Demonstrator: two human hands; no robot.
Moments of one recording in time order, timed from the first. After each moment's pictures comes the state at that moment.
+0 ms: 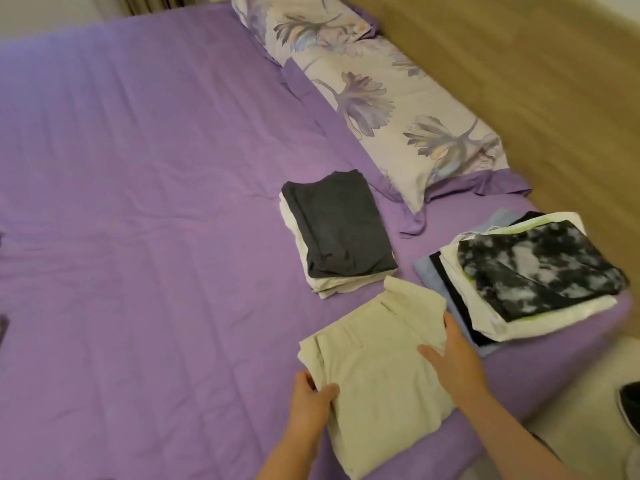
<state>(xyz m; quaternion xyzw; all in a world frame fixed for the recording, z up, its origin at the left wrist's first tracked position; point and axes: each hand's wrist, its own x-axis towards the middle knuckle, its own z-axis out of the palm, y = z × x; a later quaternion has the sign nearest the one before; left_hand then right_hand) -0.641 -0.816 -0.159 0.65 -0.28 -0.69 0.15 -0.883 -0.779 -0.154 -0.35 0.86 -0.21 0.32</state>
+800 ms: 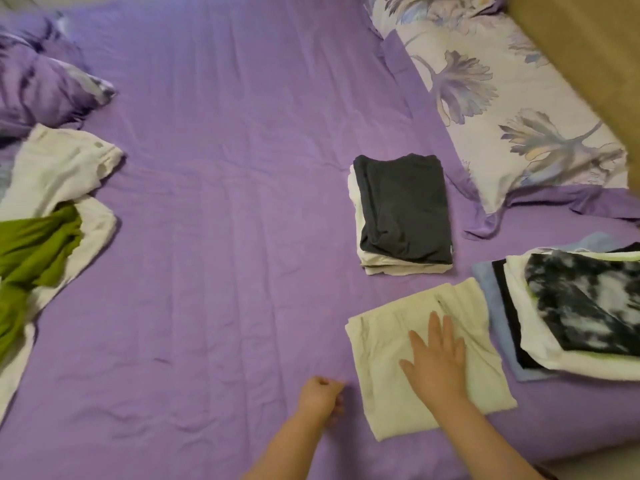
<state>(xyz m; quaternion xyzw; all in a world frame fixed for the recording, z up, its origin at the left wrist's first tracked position) -0.627 -0.768 -0.176 0.72 -0.19 -0.67 0.08 -0.828 -0.787 -0.179 -0.61 0.74 0.21 0.19</state>
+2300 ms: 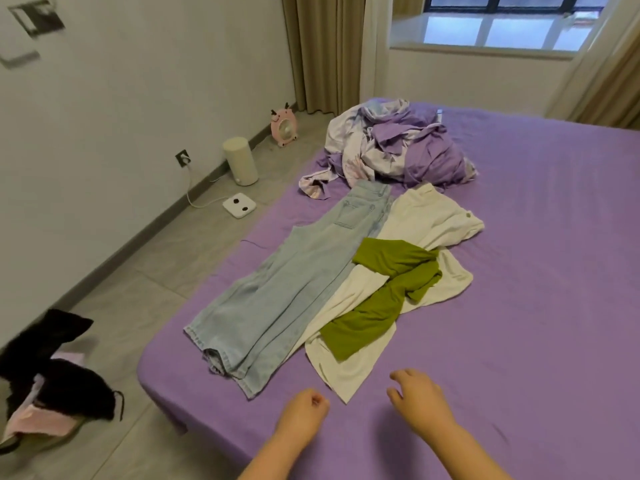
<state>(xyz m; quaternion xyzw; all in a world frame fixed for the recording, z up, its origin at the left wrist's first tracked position) -0.005 -0.595 -0.067 0.84 -0.25 -0.44 0.19 -0.171 -0.743 -0.063 -0.86 0.42 0.15 0.23</state>
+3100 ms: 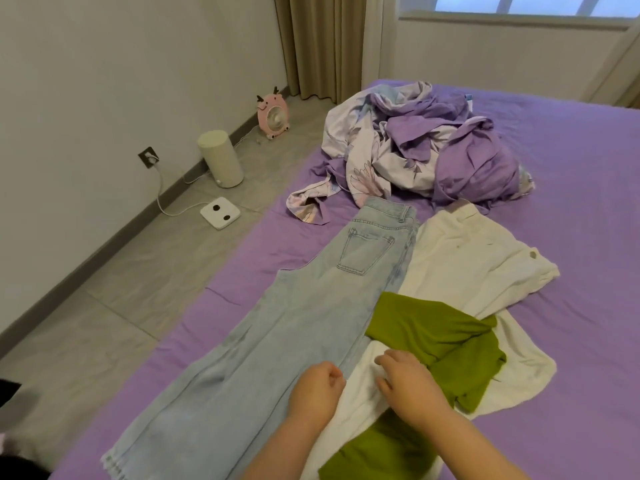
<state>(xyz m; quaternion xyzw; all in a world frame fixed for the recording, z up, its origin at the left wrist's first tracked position) 0.164 -0.853 -0.152 0.85 -0.33 -0.36 0.20 0.023 -0.963 -0.152 -0.90 0.35 0.11 0.23</state>
